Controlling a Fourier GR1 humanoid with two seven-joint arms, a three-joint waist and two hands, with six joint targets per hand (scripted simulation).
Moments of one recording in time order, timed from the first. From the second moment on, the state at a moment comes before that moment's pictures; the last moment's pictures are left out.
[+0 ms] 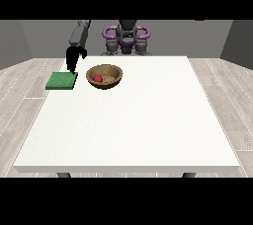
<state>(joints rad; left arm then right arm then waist) -0.87 0.32 0.26 -1.12 0.03 -0.15 0.17 -0.24 -0.19 -0.38 -1.04 -0.28 0.09 -0.15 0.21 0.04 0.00</state>
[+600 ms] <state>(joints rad) -0.78 0.46 0.37 -1.20 0.18 -0.28 0.19 -0.35 -0.15 -0.35 -0.79 -0.25 0.09 -0.34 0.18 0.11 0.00</state>
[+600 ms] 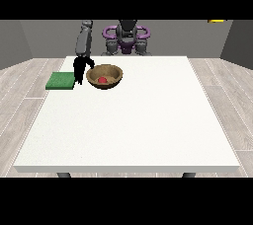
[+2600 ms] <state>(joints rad) -0.70 0.66 0.51 -1.20 0.37 -0.41 0.21 -0.44 -0.31 -0.27 -0.68 -0.13 -0.20 -0.24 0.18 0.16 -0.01</state>
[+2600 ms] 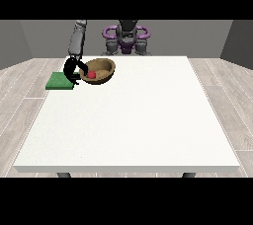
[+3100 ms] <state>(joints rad) -0.61 0.71 0.55 -1.07 0.32 -0.42 0.12 -0.54 -0.56 -0.22 -0.72 -0.08 -0.11 0.12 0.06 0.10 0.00</state>
